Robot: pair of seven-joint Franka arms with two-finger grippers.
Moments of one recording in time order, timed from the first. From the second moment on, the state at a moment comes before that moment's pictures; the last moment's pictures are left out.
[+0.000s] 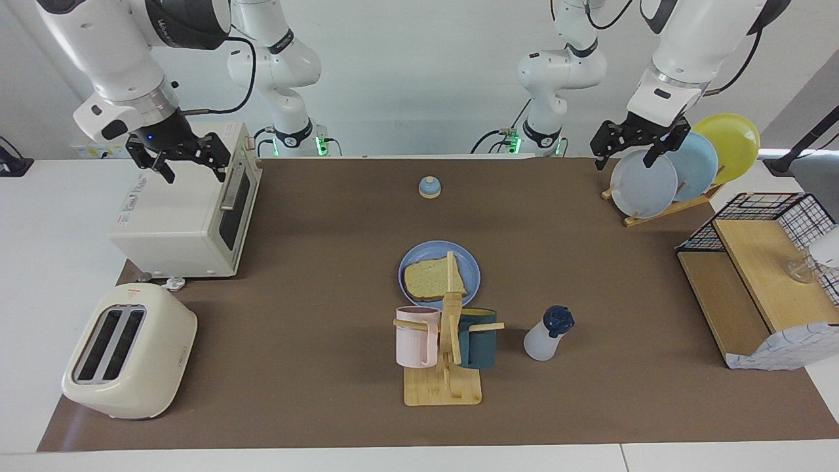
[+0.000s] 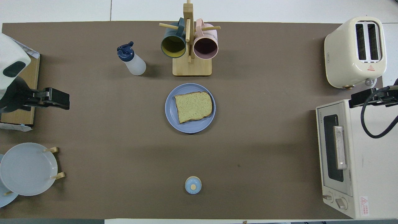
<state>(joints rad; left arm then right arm) -0.02 -0.06 -0.17 -1.61 0.01 1.50 -0.15 0.04 -0.05 -0.09 -1.68 -0.01 1.57 -0.05</state>
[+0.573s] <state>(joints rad) -0.08 -0.06 -0.12 -1.61 -0.01 1.49 -0.15 0.04 -0.05 -0.09 -1.68 -0.01 1.57 -0.05</state>
